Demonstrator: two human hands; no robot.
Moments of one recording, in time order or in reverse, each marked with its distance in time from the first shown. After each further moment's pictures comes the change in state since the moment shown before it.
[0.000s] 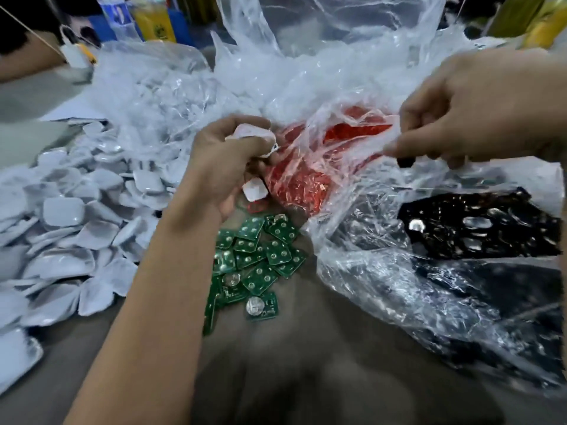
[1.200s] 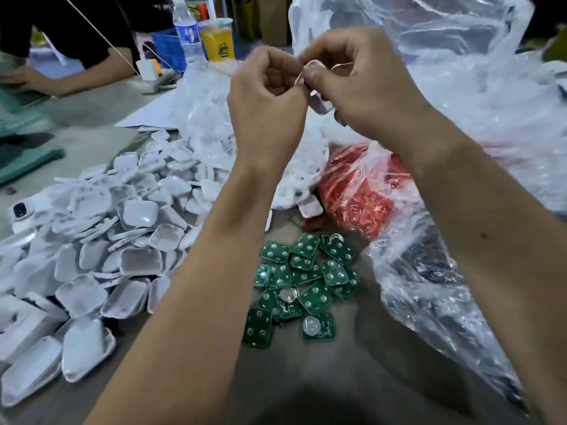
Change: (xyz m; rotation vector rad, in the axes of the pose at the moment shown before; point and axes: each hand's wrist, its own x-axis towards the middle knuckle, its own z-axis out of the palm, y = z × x) left_hand 0.029 0.052 -0.005 0.255 0.298 0.557; right_hand 0.122 -0.103 0.053 0.615 0.482 -0.587
